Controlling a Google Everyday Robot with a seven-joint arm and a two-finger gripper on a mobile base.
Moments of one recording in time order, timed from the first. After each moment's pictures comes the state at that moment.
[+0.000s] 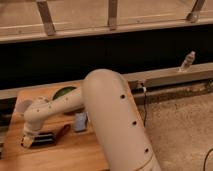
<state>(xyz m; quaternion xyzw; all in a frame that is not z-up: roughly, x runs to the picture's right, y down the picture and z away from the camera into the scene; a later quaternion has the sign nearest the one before) -0.403 0.265 0.774 0.22 -0.41 -0.88 0.09</state>
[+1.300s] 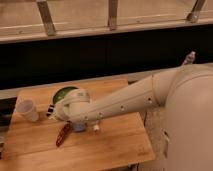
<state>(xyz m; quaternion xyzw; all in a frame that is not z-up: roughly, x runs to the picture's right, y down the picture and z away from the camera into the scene) -0.256 0.109 0.715 0.33 -0.18 -0.90 0.21</state>
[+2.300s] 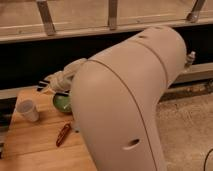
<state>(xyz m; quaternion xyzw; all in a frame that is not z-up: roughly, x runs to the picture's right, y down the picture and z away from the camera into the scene) -0.301 -0.007 0.710 0.45 -0.17 -0.87 0.12</state>
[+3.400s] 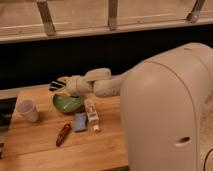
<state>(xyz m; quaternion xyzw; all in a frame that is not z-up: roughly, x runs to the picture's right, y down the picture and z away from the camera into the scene) -0.245 -0.013 0.714 0.50 -0.13 -0.84 0.14</state>
